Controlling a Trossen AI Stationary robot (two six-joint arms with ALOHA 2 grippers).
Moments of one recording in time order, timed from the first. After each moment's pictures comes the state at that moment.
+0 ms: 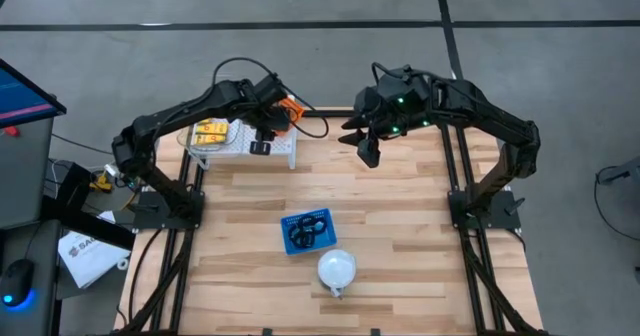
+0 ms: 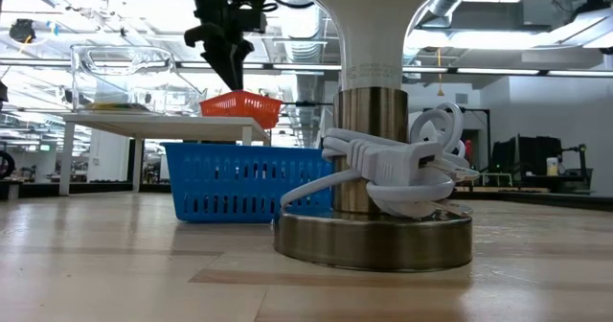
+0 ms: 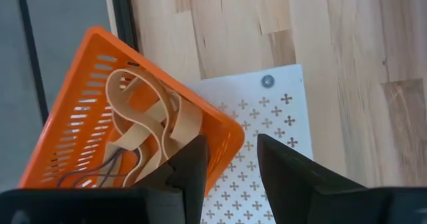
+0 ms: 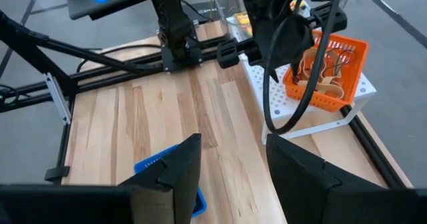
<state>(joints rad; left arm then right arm) 0.51 1.57 1.51 -1.08 -0.09 0.72 -0.12 1.63 2.12 -1.11 0.00 0.15</state>
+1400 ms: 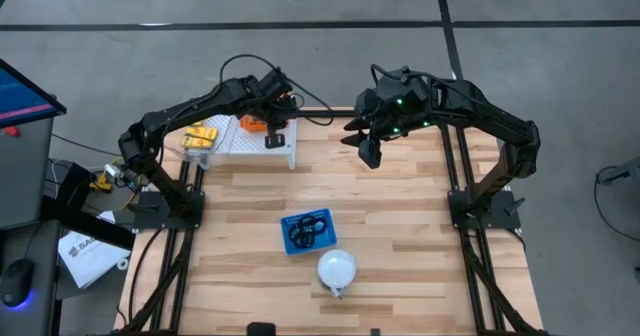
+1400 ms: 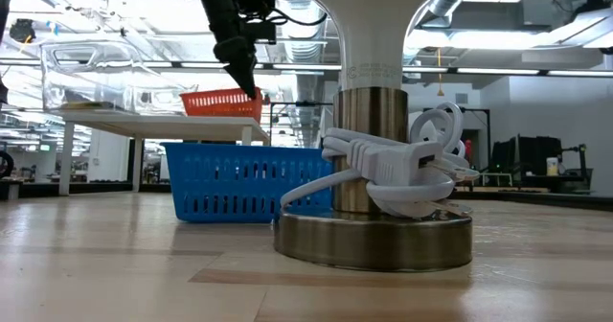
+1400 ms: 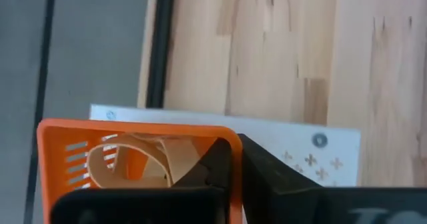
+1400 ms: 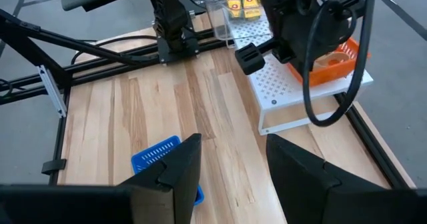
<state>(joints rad) 0.55 1.63 1.51 -0.93 -0.07 0.53 -0.12 1.63 2.12 -1.14 0.01 0.15</state>
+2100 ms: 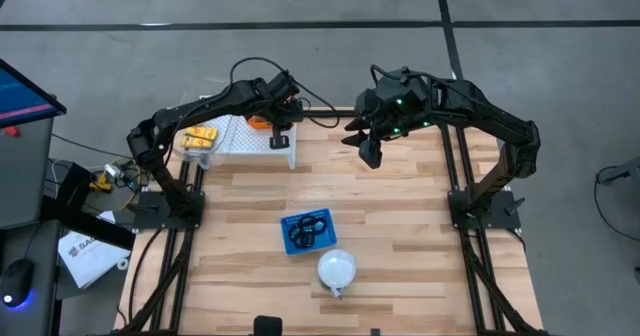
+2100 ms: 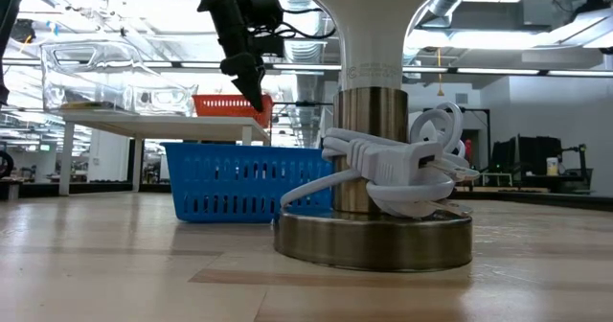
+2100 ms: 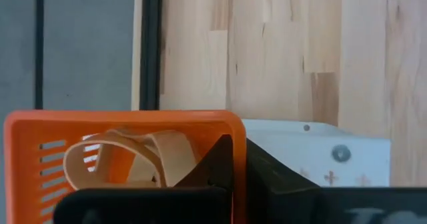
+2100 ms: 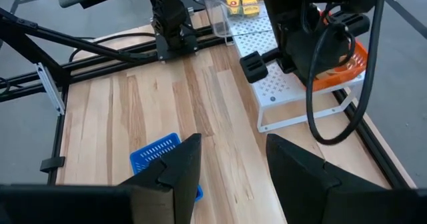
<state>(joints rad) 0.56 1.70 1.51 -0.89 -0.08 0.60 -0.12 1.63 2.12 -1.16 0.01 0.15</state>
